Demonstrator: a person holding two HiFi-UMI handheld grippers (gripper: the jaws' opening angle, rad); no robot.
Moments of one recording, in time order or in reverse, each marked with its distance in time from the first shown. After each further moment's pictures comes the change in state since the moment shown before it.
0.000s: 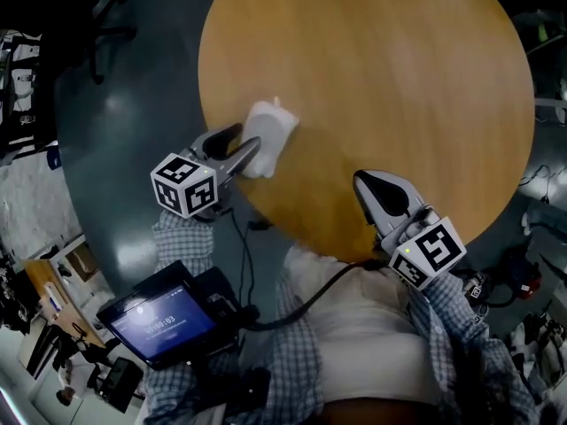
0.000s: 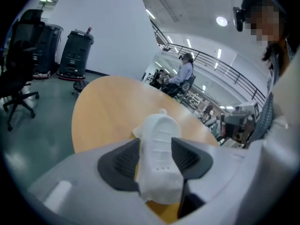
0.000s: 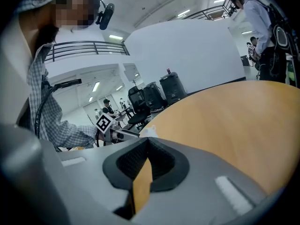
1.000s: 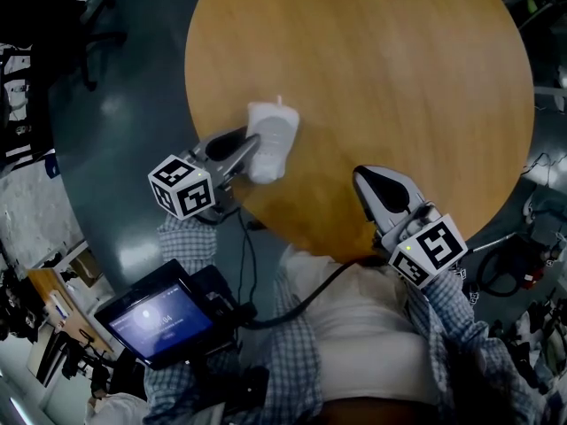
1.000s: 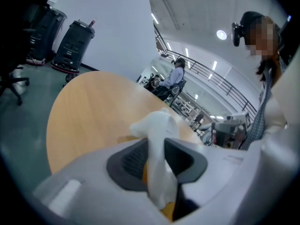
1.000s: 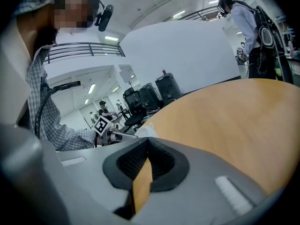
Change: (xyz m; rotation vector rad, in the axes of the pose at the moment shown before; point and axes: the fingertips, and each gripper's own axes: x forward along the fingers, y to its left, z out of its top) left arm 0.017 -0.019 0.009 -0.067 -0.069 -0.142; right arm -0.003 -0.014 0.002 0.033 -0.017 -0.041
